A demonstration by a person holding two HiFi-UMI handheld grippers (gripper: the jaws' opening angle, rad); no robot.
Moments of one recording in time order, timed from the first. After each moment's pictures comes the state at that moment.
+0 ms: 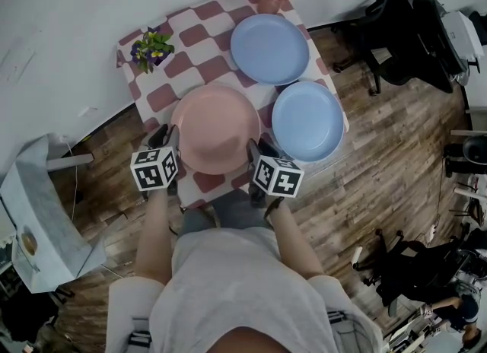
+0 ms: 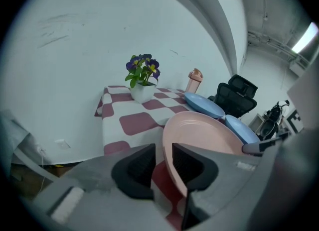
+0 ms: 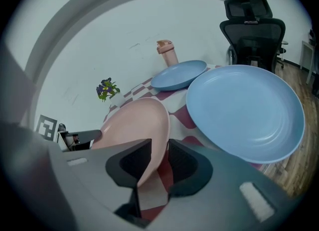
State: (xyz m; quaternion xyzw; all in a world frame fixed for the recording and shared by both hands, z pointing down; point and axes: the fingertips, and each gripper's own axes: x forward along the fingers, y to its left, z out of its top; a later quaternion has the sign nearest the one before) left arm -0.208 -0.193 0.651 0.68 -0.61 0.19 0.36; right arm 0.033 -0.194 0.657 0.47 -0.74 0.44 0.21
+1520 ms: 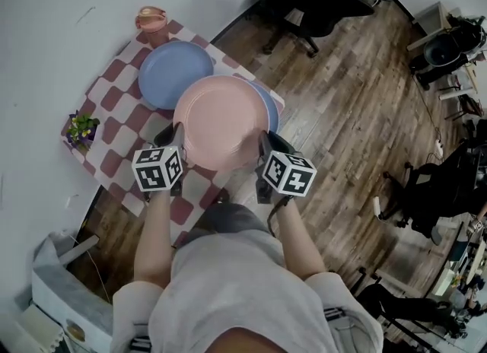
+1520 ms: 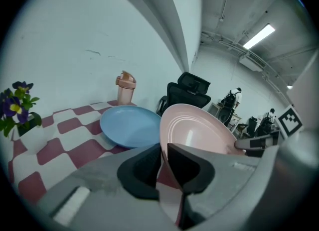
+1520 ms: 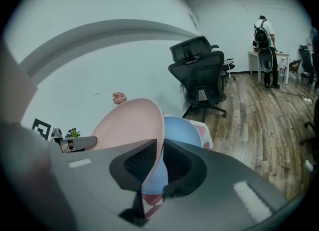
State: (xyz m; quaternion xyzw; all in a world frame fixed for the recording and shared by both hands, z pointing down) left arm 0.014 -0.297 0.578 0.84 -0.42 0.20 0.28; right arm 0.233 -0.206 0.576 0.67 -0.63 0.38 0.07
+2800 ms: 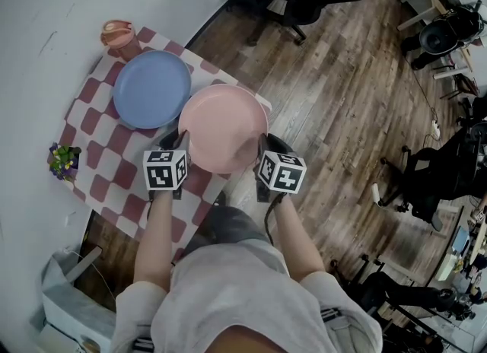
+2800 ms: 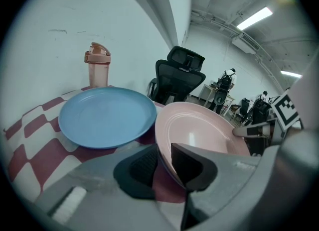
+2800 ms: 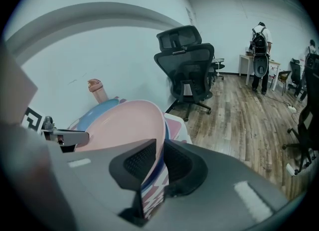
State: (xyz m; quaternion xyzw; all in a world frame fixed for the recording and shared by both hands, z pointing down) left arm 0.084 -0.313 0.647 0.85 -0.35 0.30 0.27; right arm 0.298 -0.211 0.639 0.71 -0.56 0.40 0.14
